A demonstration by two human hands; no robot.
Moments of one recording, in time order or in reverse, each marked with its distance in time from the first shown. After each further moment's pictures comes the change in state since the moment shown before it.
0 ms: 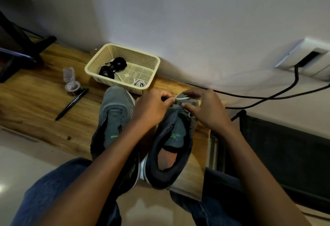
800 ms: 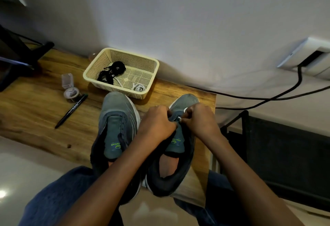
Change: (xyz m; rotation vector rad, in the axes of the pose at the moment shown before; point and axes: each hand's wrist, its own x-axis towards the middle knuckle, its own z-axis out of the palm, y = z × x) left_hand -0.015 0.012 0.010 0.173 -0.184 -0.171; right_hand -0.003 -0.003 0.024 -0.139 -0.111 0.257
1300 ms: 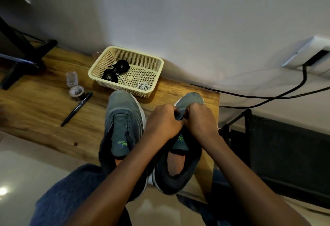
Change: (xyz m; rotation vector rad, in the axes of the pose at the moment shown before) left_hand -0.001 -0.003 -0.001 -0.036 -0.009 0.050; right_hand -0.005 -0.021 0.011 -0.229 0.046 -0.081
